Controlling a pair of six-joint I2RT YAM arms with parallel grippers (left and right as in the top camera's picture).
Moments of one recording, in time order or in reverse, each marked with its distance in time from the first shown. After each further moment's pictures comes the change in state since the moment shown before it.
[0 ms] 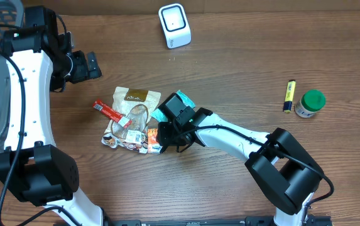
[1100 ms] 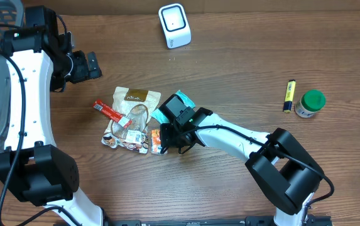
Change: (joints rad) left arm -0.002 0.000 0.000 0.000 0.000 0.000; right arm 0.000 0.000 0.002 -0.059 0.000 -0.001
